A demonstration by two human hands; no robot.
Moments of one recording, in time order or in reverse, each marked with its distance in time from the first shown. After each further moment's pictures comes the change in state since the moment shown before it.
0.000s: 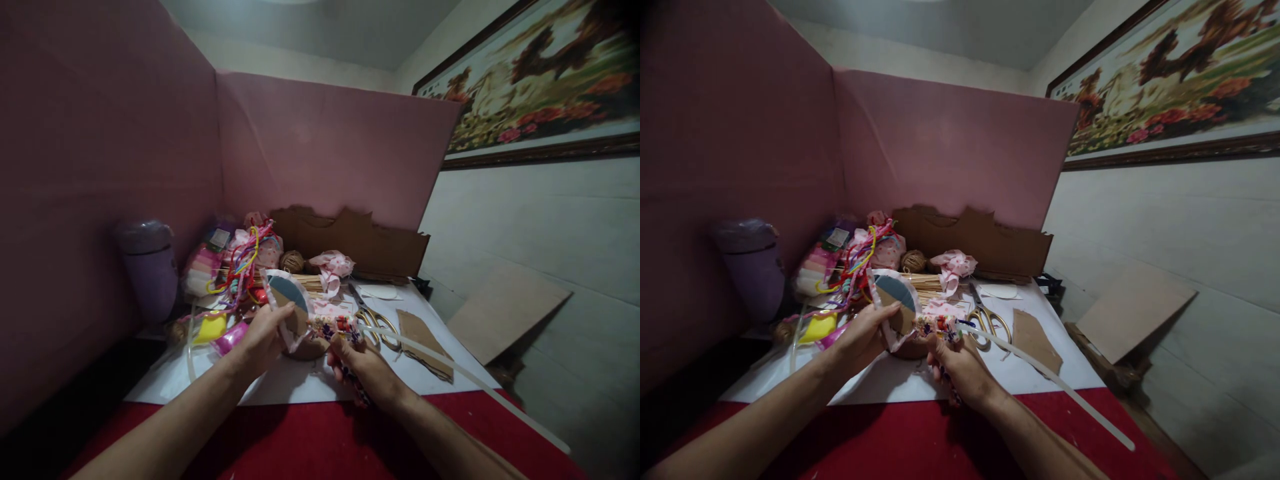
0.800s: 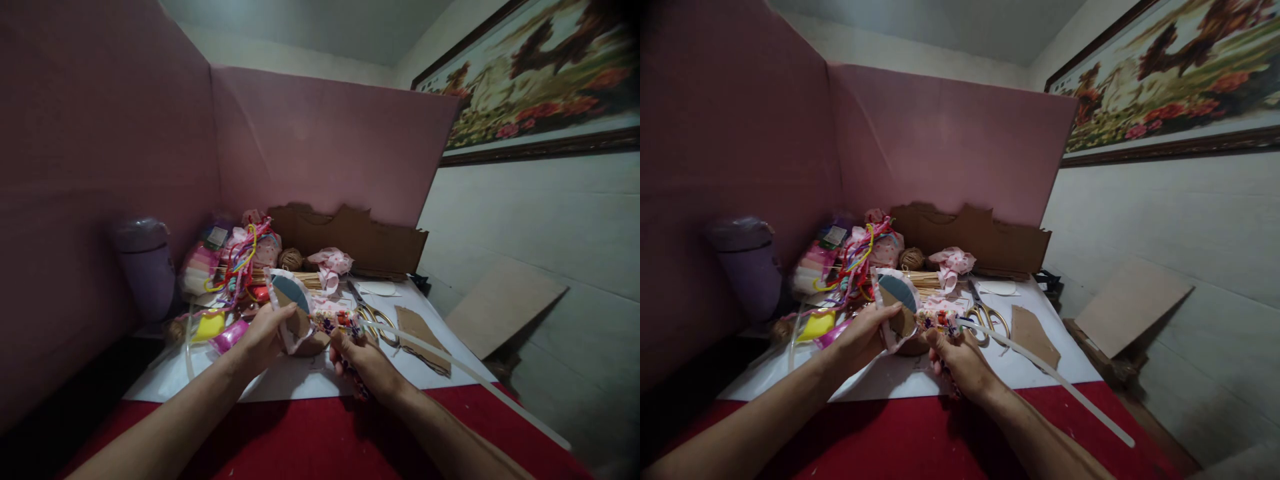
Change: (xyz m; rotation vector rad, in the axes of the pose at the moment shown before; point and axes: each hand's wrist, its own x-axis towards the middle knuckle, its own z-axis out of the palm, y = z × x) left_hand -0.003 0.000 0.002 0.062 -0.030 -0.069; right_hand 0.002 0.003 -0.003 0.012 0.025 0.008
